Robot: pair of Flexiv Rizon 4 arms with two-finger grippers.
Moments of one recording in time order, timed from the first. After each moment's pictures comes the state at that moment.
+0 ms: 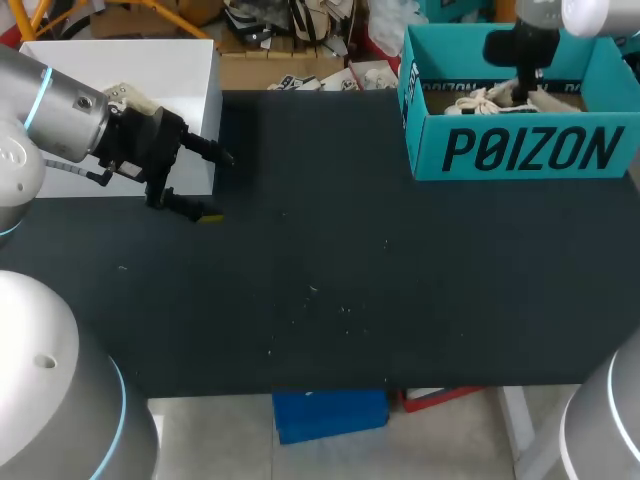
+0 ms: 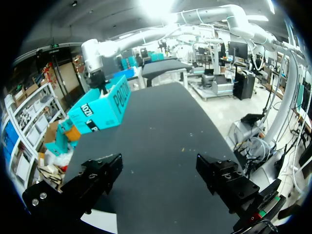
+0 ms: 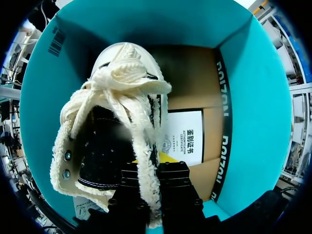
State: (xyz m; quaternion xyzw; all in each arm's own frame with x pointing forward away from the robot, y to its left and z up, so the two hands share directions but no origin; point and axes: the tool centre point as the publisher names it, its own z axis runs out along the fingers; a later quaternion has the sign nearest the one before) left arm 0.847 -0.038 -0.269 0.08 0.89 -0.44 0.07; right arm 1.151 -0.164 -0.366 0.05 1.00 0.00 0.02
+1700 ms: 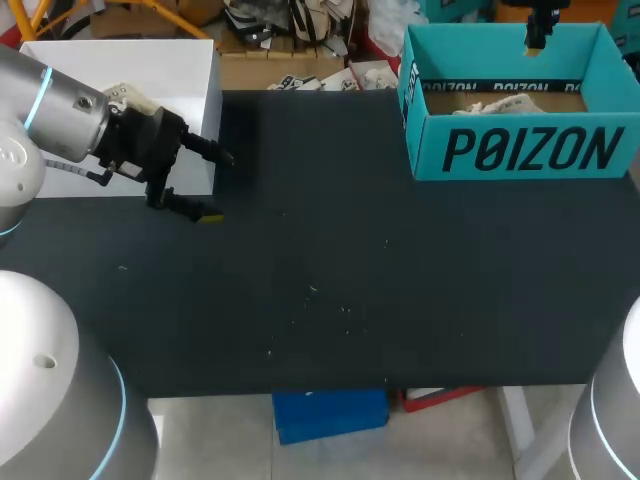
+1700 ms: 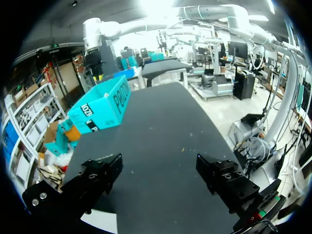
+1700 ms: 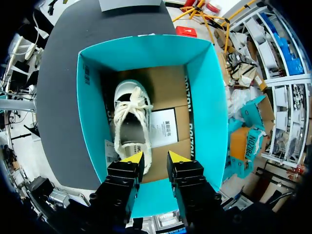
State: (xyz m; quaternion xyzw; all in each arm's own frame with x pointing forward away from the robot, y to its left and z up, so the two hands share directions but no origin) left arm 0.847 -0.038 -0.269 0.08 0.89 -0.44 0.07; right arm 1.143 -0.153 -0.225 0.09 0.99 -0.01 0.09
